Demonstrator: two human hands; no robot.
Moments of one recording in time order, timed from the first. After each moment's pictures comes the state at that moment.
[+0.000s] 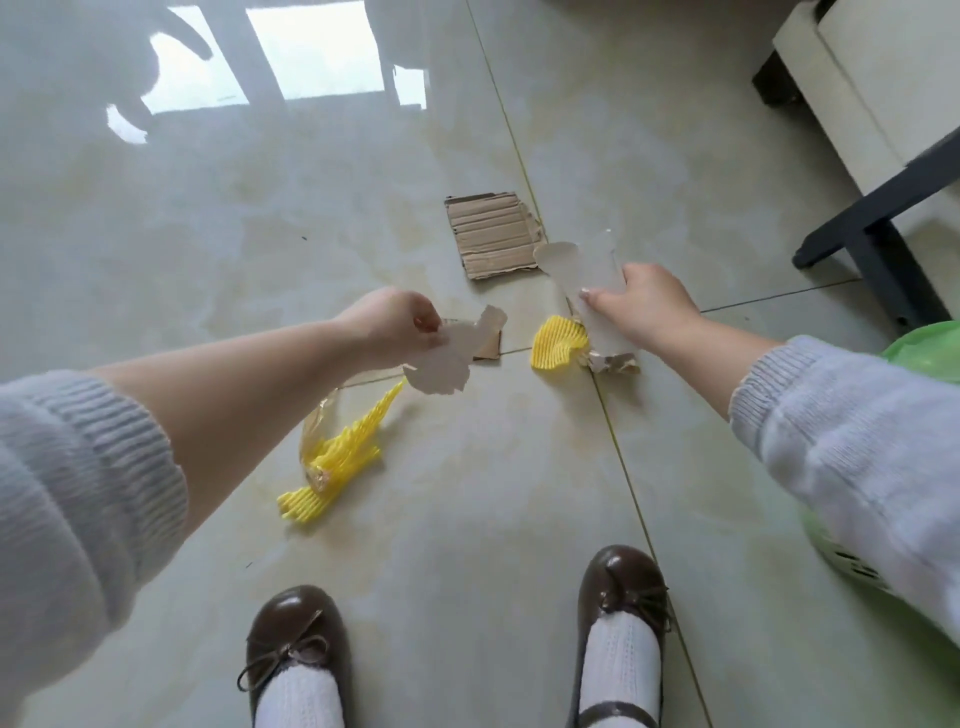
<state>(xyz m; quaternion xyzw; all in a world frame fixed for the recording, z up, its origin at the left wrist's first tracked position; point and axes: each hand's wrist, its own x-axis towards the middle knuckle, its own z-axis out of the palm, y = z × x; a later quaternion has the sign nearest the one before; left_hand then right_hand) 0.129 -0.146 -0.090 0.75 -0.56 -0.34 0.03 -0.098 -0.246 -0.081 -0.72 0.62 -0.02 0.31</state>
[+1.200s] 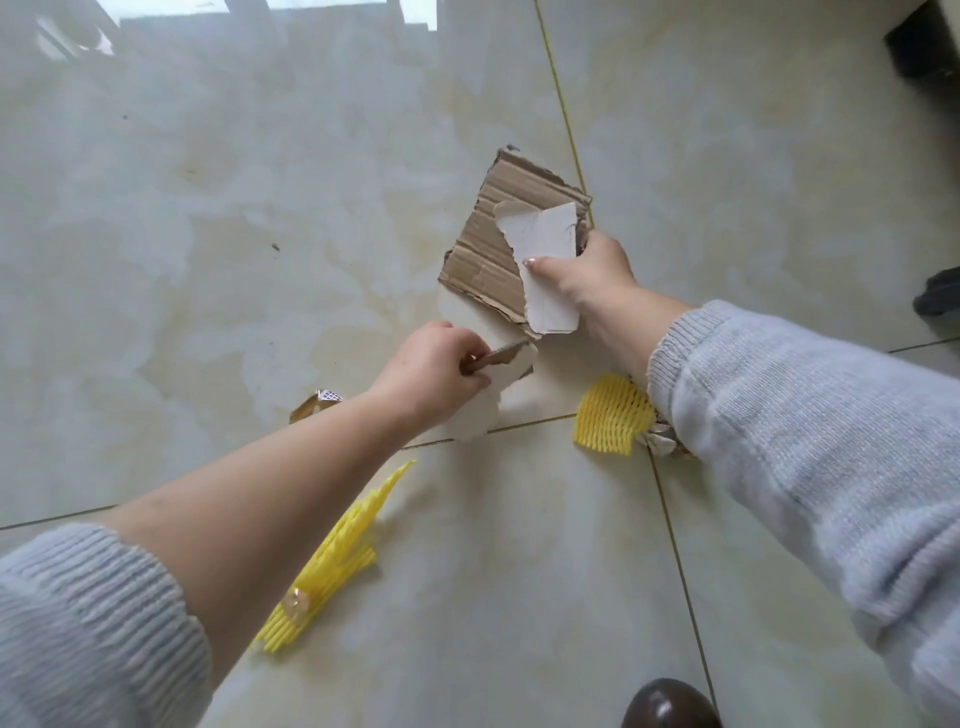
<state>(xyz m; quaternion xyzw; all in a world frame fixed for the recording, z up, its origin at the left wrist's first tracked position) 0.140 -0.210 -0.184 0.74 -0.53 -0.41 0.12 0.023 -0.343 -0.181 -0.54 0.66 -0.13 0.50</state>
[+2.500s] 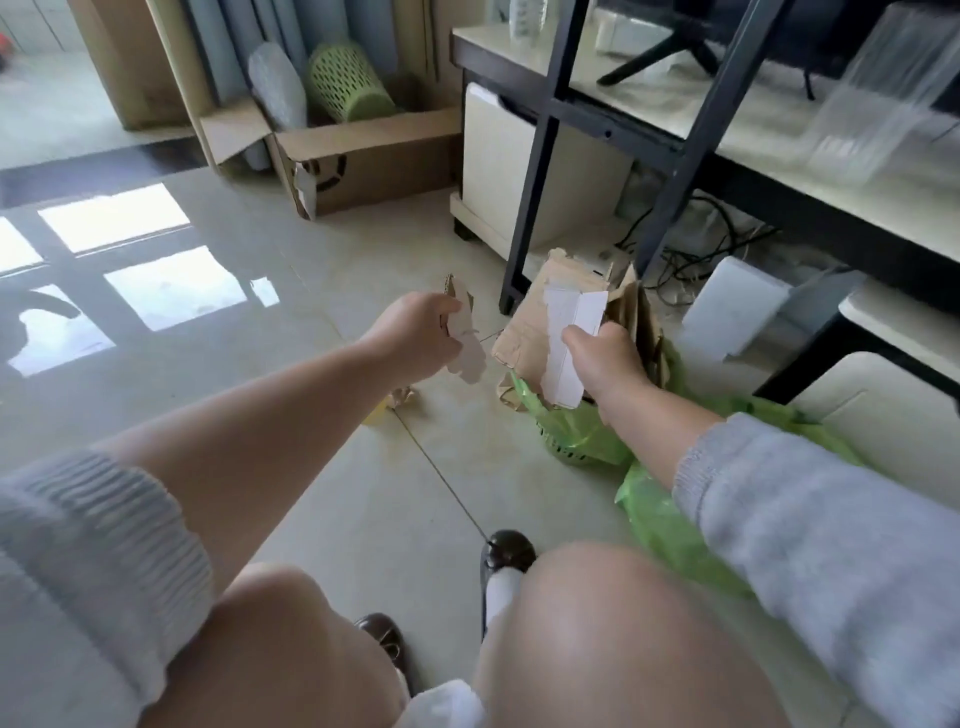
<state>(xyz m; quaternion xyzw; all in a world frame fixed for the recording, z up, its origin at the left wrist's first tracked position) -0.156 -0.029 0.161 0.65 -0.69 -0.26 0.19 -0.335 -0.017 0.136 -0.45 0.73 -0.36 0.36</state>
